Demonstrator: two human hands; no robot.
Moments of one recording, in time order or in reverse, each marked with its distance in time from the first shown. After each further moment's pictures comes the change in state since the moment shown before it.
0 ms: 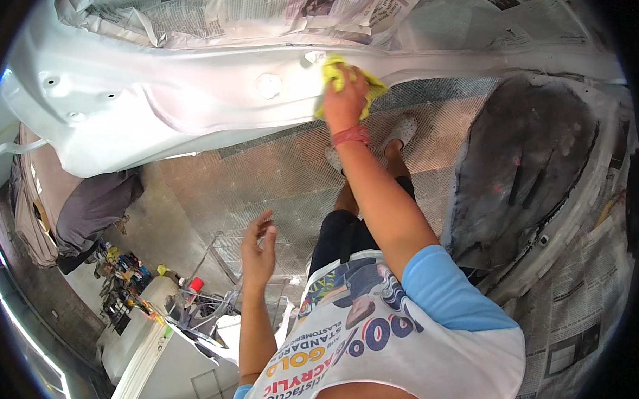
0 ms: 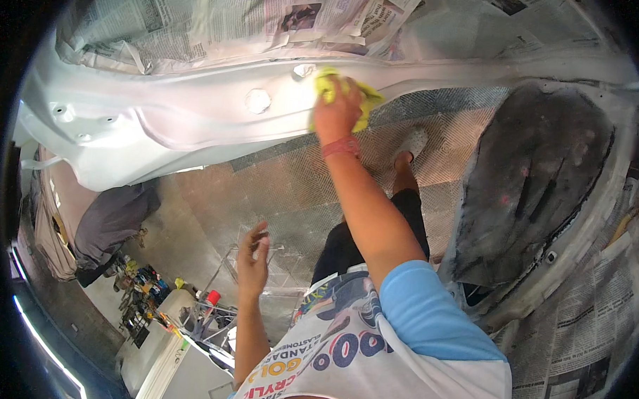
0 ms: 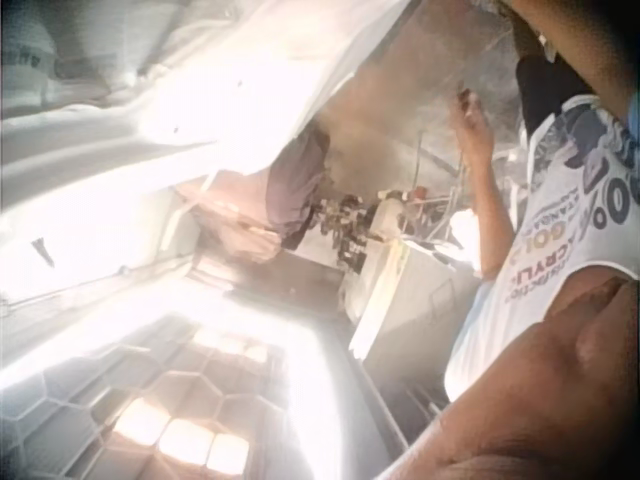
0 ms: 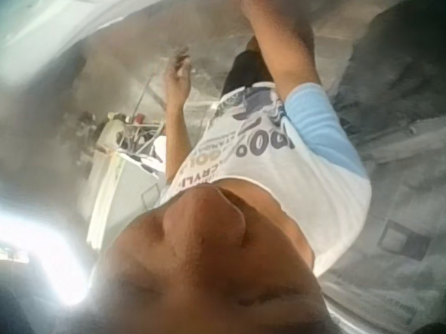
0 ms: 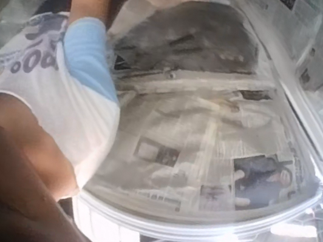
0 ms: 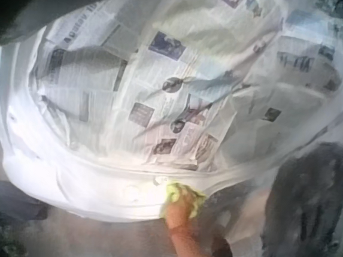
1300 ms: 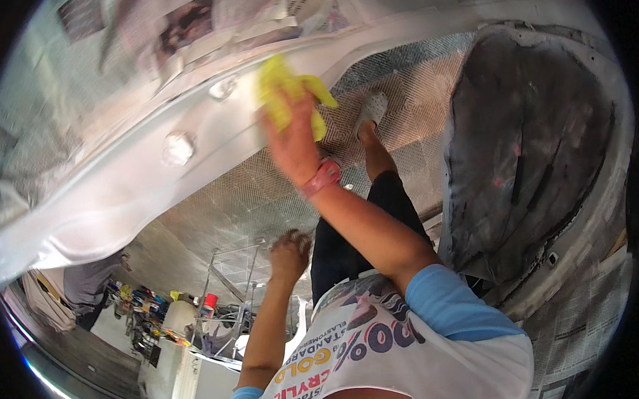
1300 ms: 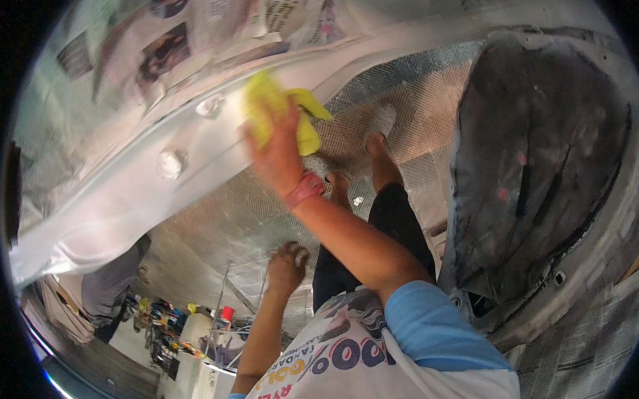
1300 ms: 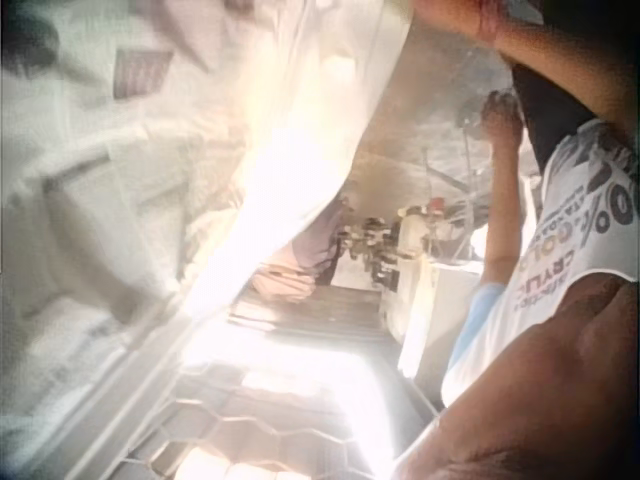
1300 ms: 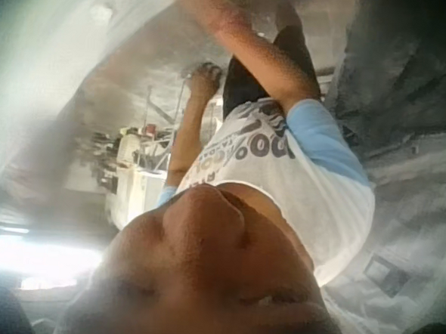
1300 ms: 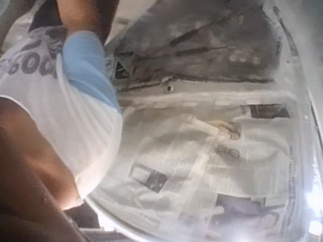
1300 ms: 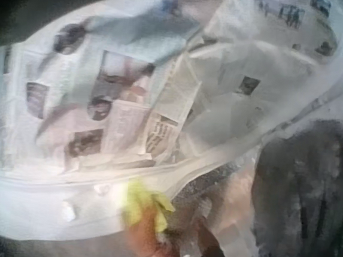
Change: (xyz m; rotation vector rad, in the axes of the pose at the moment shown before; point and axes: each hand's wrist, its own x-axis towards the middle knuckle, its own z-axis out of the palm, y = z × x) left_hand 0.070 -0.079 0.145 0.737 -0.658 0.010; right_hand -0.010 0.025 -0.019 0.376 -0.136 0.020
